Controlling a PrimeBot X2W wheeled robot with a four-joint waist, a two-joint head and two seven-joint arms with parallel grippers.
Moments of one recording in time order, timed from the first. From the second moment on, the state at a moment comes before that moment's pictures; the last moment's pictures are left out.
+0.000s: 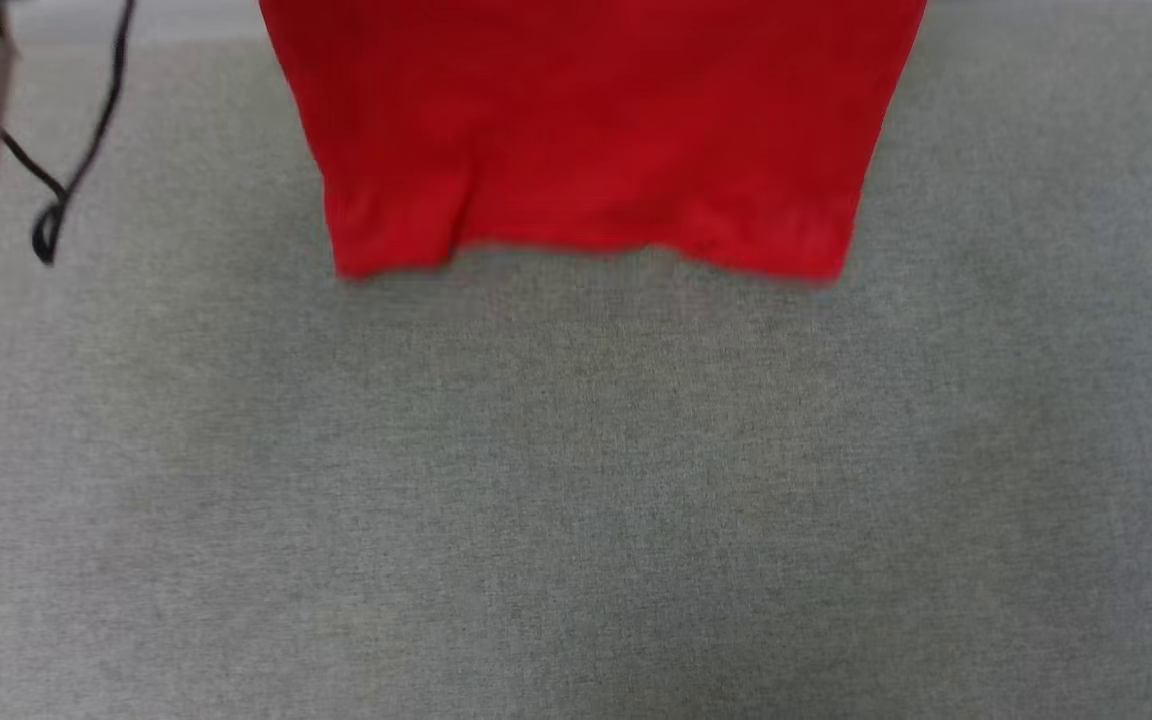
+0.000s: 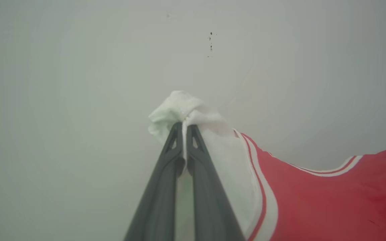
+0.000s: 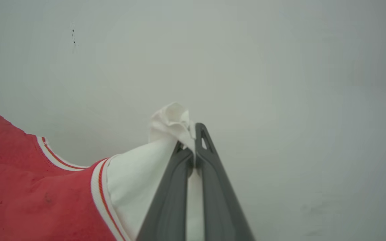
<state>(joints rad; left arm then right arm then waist) -1.45 0.45 -0.53 0.74 -0.70 0.04 -0.11 -1.37 -0.21 0.02 0.65 0.19 0.13 0.13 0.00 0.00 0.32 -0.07</state>
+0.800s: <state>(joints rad) -1.77 0.47 -0.51 0.82 -0.69 0.00 -0.13 -1.81 -0.18 0.14 0.92 0.19 0.13 -0.09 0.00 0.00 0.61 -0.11</state>
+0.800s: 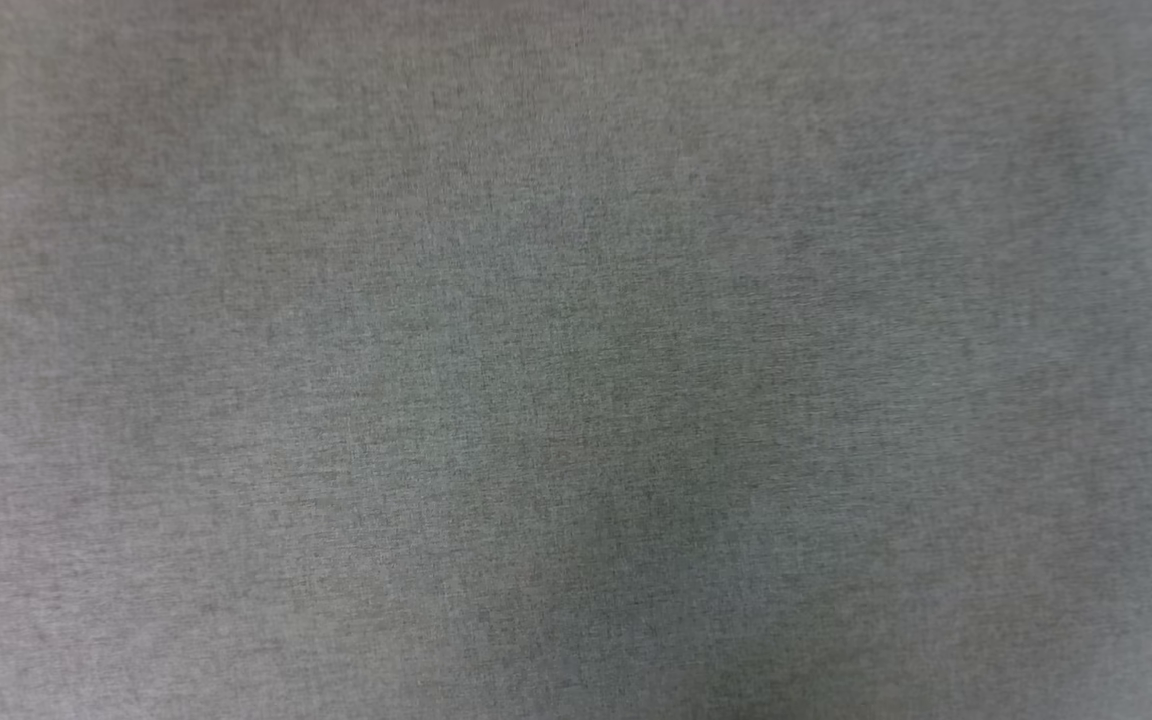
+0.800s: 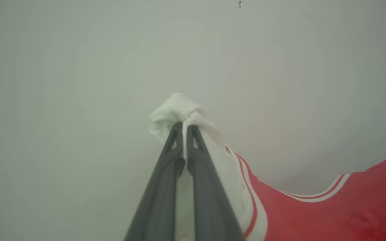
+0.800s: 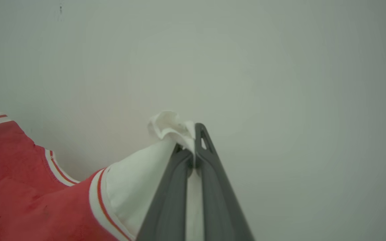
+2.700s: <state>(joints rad) 0.16 0.52 -0.44 0.08 -0.95 0.35 -0.17 0.30 -0.11 -0.07 0.08 0.39 0.13 0.43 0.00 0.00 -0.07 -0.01</state>
